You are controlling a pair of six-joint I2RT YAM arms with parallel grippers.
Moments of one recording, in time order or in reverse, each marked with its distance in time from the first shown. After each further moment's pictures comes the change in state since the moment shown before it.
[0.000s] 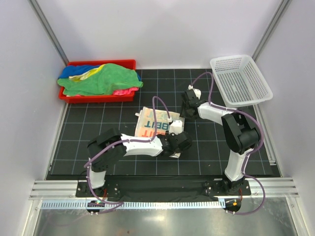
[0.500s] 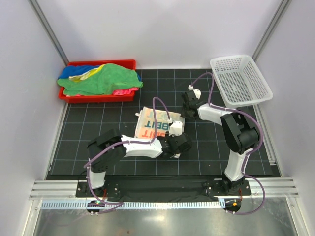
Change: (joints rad) left arm -0.020 -0.002 -0.023 0.029 -0.030 0.000; right arm -0.003 0.013 -0.030 0.080 -0.006 0.009
